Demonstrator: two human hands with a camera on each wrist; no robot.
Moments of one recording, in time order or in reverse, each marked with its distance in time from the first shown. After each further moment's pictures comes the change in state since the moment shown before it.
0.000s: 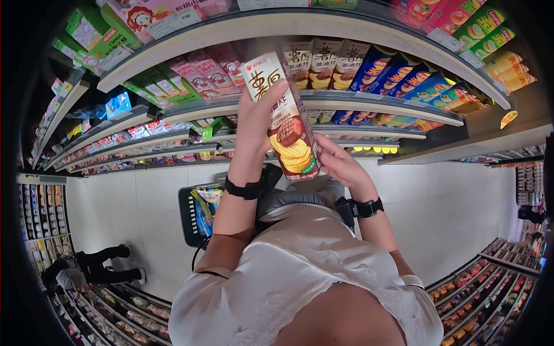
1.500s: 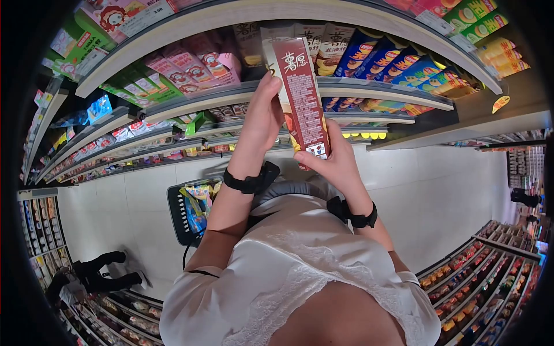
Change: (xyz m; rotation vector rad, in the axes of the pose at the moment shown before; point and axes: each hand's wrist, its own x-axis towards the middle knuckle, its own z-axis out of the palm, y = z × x) left_hand 0.004 -0.053 0.003 -0.021 -0.240 -0.113; right_hand -0.019 -0.022 0.038 -0.707 0.536 -0.240
